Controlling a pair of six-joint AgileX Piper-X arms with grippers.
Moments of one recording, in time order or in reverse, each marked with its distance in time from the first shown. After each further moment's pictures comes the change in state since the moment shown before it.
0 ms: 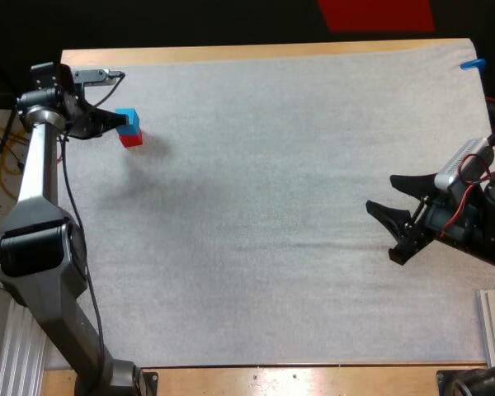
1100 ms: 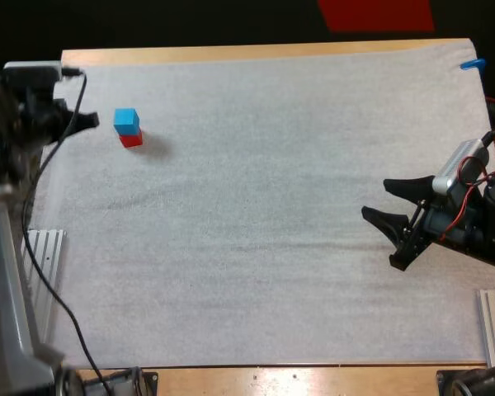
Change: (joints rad) left arm 0.031 -0.690 0.272 -0.003 0.108 -0.019; right arm 0.000 0.000 0.000 0.000 -0.074 -0.014
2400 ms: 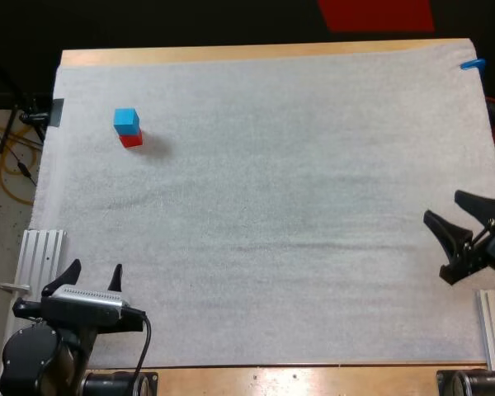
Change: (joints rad) left arm -0.261 -1.228 0.708 0.196 -0.180 0.016; right arm -0.320 -0.222 0.022 0.147 -0.037 0.033
